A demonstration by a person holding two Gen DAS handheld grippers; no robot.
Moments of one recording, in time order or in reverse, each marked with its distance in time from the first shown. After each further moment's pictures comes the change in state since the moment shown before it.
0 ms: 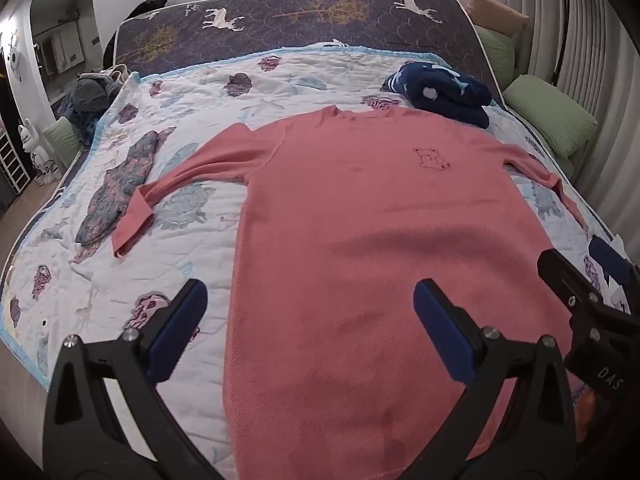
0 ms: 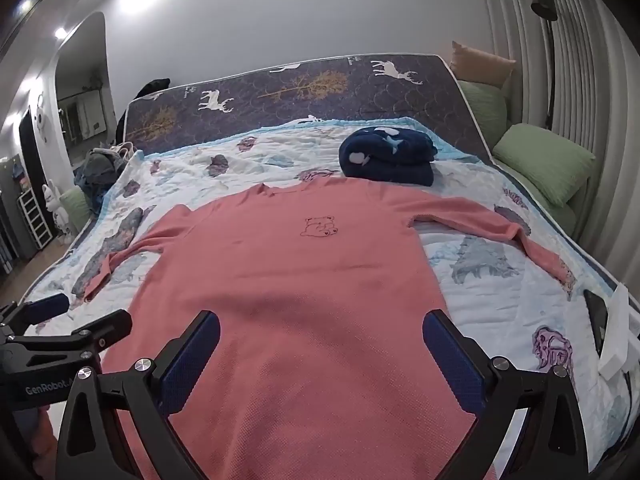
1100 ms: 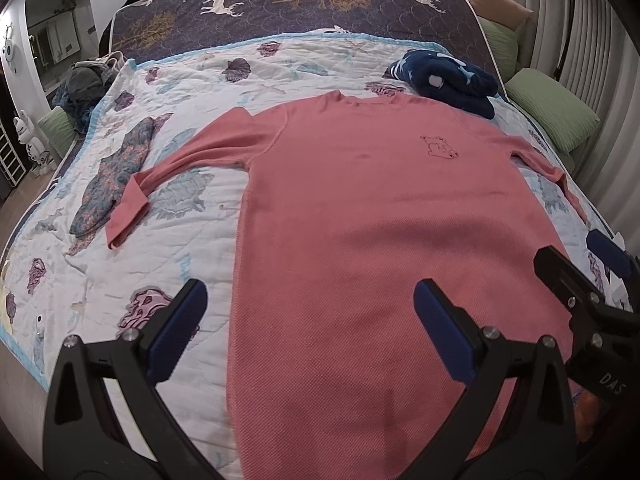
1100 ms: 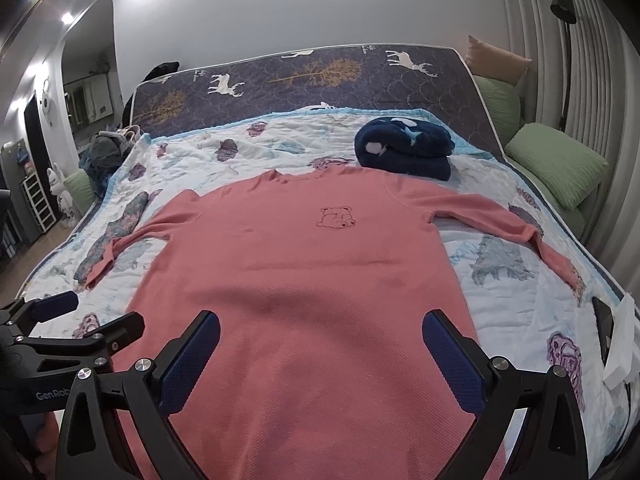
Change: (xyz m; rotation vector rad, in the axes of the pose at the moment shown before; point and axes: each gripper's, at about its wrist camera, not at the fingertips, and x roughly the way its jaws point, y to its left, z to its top) left arm 0.015 0.006 0.000 -0.008 0.050 -0.006; right arm 0.015 0.012 0.006 -0.043 0.053 0.024
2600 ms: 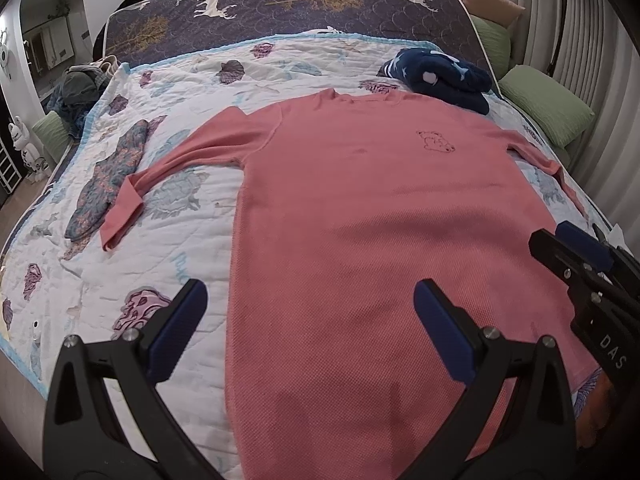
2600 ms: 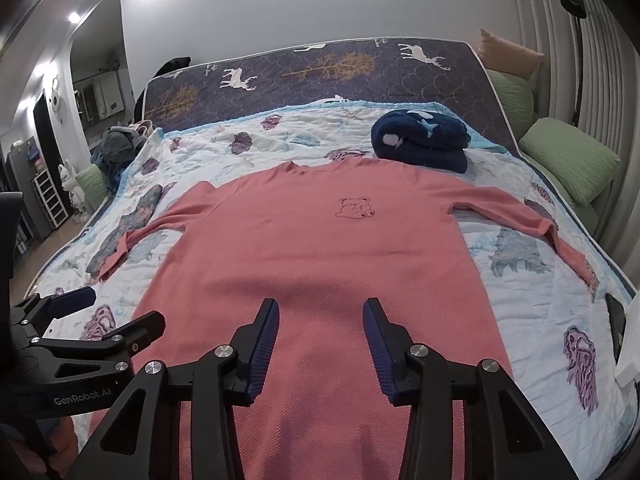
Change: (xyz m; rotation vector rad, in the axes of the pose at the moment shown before) left arm 0.004 0.002 -0.007 0.017 -0.011 -0.019; right arm 0.000 0.011 -0.004 -0.003 0.022 0.050
